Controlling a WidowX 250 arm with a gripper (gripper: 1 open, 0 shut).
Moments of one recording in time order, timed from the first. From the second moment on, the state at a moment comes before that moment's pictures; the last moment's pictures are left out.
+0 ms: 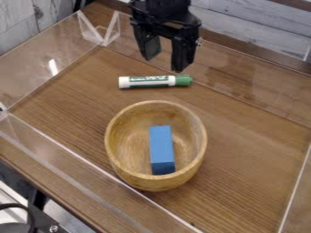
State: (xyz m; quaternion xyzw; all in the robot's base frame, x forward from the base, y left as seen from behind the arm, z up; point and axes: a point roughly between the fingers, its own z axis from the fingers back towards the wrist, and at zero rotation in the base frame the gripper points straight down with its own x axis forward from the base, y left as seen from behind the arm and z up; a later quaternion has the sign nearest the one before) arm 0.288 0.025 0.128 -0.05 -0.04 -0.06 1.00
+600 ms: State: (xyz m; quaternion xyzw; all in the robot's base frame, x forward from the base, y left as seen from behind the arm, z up) arm 0.308 0.034 0.105 -0.04 -0.05 -0.07 1.00
